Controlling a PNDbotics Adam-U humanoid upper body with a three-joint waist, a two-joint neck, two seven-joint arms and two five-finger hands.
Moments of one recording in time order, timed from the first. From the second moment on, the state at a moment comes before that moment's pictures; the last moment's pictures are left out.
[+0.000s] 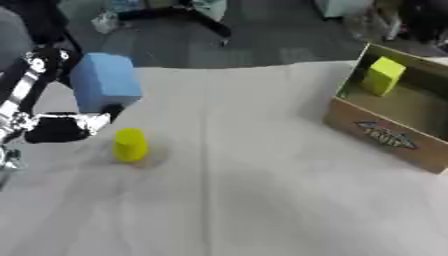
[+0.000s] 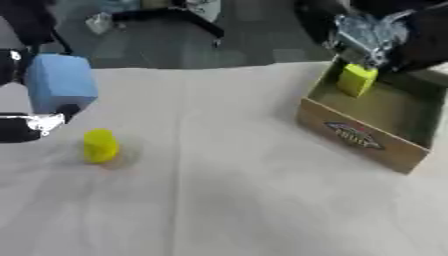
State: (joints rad) left arm -0.53 0.60 -0.17 -1.81 -0.24 0.16 0.09; right arm -0.91 -0.78 0.24 -1.99 -0.40 -0.03 0.50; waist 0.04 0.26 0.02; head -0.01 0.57
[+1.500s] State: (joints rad) left arm -0.53 0.49 -0.25 -1.84 -0.33 0.13 0.11; right arm -1.07 -0.63 0.38 -1.99 -0.18 -0.06 0.70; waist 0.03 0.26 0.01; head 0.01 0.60
